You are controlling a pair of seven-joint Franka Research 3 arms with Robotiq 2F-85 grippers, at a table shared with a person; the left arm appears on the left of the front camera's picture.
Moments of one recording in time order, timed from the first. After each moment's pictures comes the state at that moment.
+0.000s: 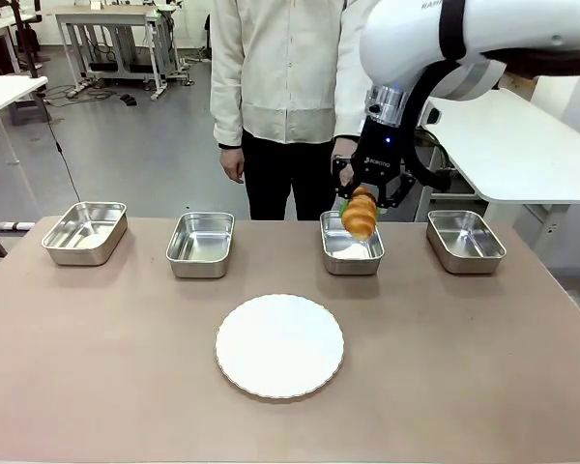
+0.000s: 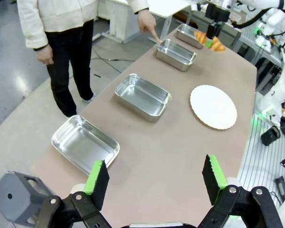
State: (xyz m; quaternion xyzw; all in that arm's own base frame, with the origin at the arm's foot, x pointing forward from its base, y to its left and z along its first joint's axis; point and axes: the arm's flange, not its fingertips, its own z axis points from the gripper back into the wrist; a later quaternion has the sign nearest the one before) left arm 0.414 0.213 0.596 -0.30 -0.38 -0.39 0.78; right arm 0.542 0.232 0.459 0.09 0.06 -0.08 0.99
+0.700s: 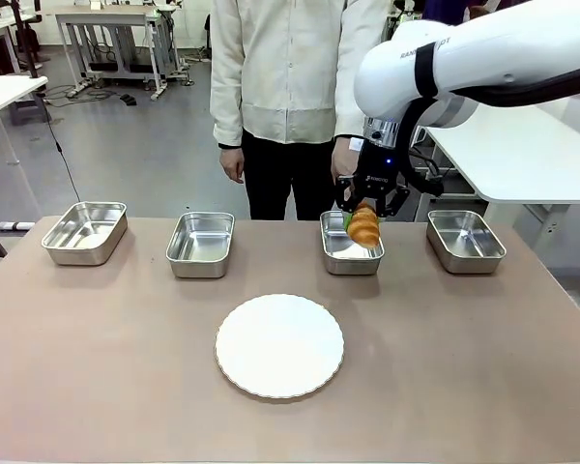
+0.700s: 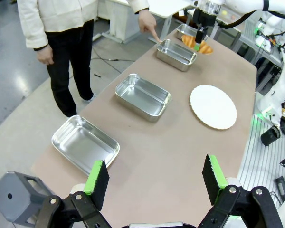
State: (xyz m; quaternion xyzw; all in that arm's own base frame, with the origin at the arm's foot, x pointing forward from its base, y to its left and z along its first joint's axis) left arm 0.414 0.213 0.596 -0.30 -0.38 -0.39 0.78; right arm 0.576 0.228 0.418 0.08 0.05 0.00 1.00
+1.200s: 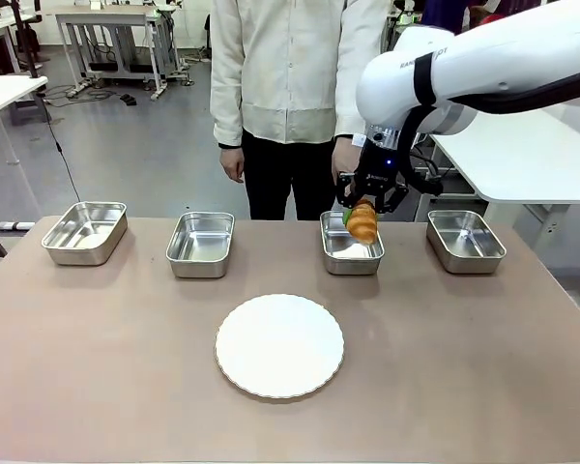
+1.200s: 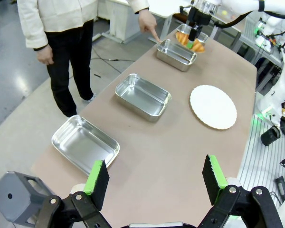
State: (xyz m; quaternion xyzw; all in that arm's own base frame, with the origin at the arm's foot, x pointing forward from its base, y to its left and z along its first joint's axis) left arm 0.414 0.213 0.596 -0.30 -0.38 -0.39 0.78; right arm 0.600 0.218 0.407 0.10 0.01 -0.01 1.00
